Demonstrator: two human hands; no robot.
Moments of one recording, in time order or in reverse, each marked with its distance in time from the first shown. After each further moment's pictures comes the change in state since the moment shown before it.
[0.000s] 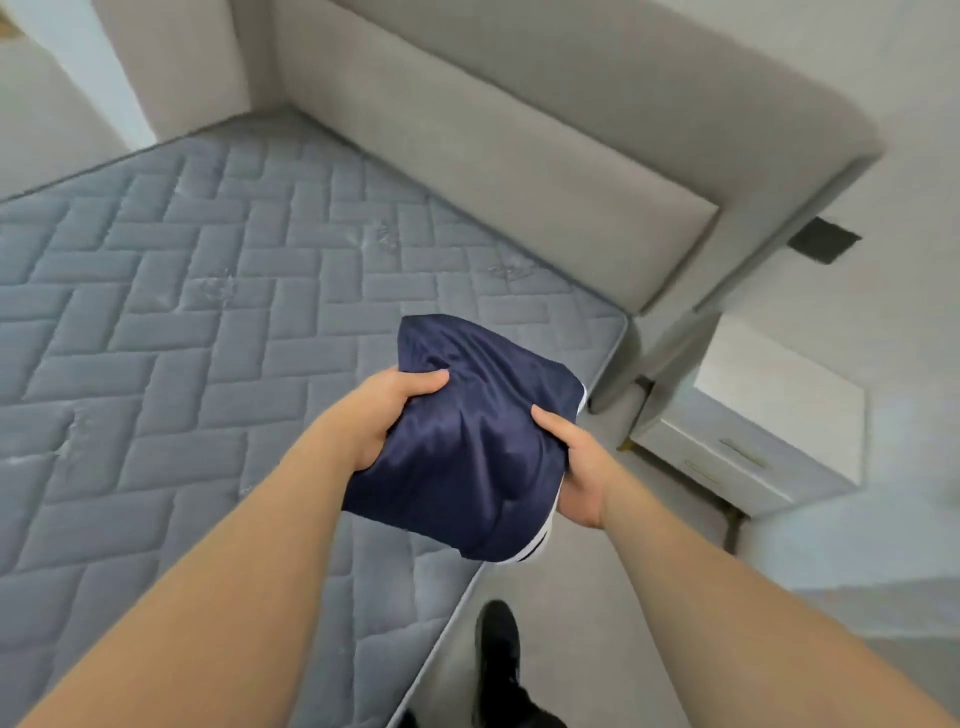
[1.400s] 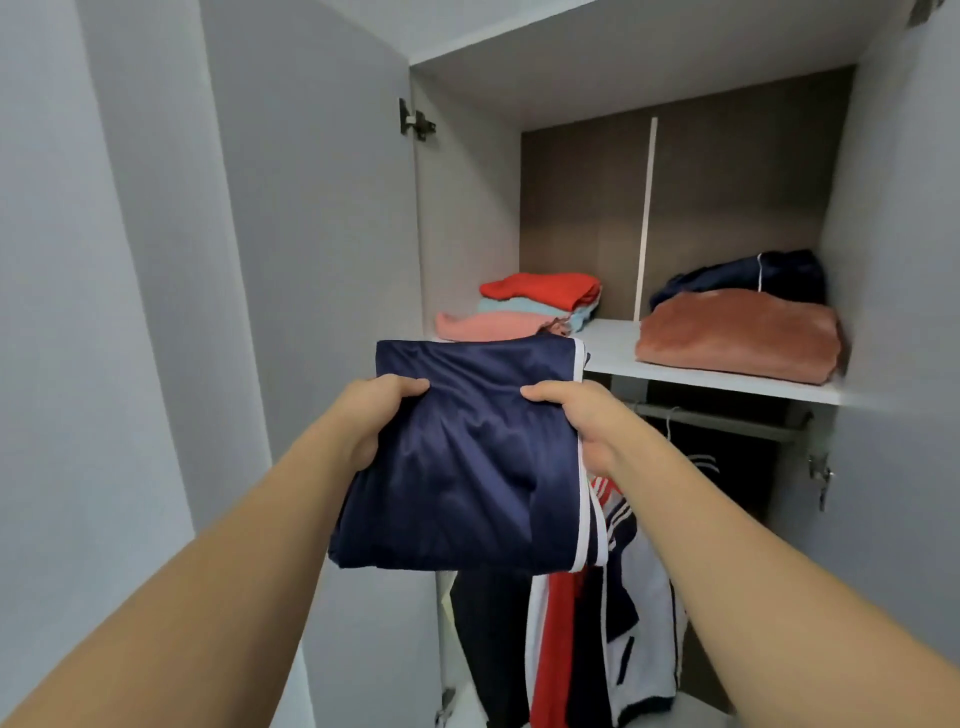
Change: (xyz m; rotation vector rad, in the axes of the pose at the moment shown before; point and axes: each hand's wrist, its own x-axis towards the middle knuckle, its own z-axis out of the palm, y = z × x) left_hand -0.328 -0.103 0.942 0.829 -1.156 0.379; right_hand -0.822 0.001 -0.421 0.439 1.419 -1.103
